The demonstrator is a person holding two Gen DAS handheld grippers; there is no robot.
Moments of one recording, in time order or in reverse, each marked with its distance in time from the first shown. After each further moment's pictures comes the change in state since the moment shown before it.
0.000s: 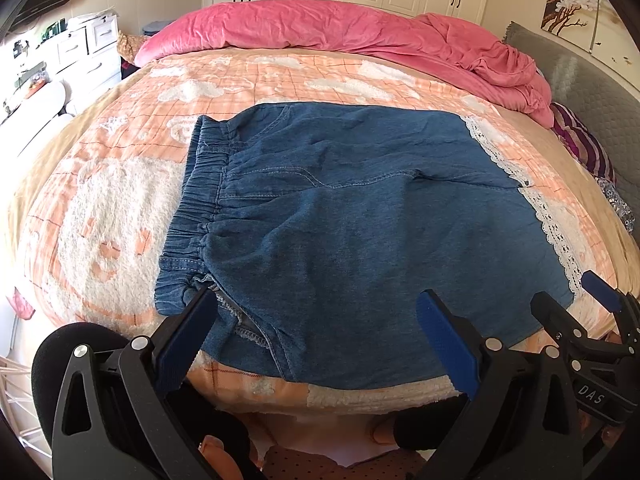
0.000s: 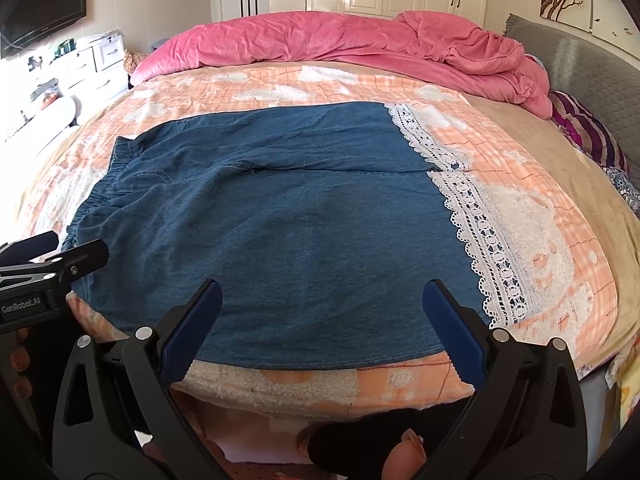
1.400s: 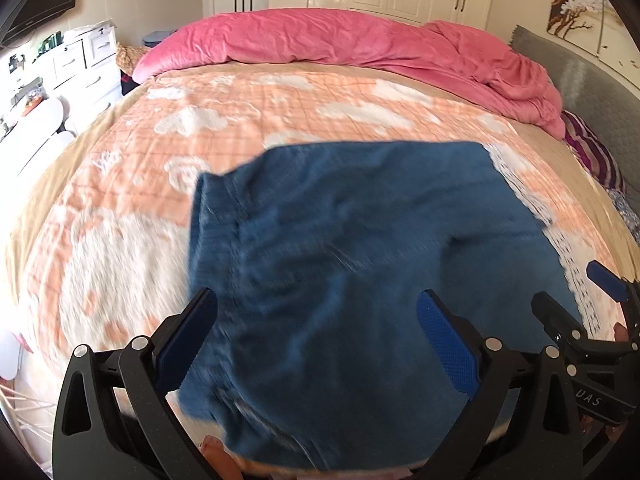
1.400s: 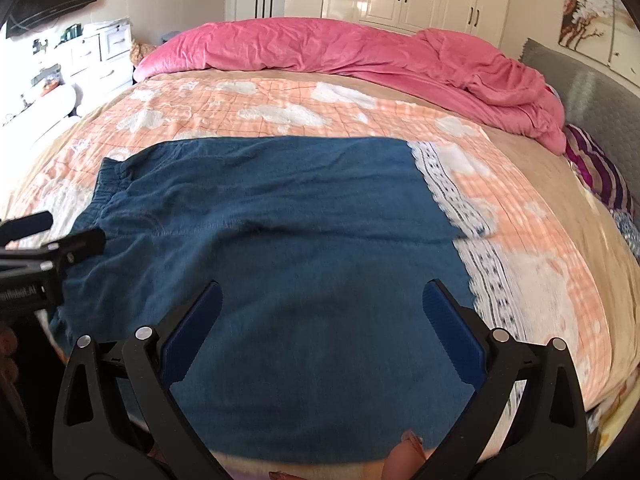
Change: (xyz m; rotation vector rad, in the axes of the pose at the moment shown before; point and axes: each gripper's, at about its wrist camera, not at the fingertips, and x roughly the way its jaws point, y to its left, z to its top) left arm 0.031 0.020 0.072 0.014 -0.021 0.035; right arm 0.040 0.024 0.068 -0.095 -0.020 -0.014
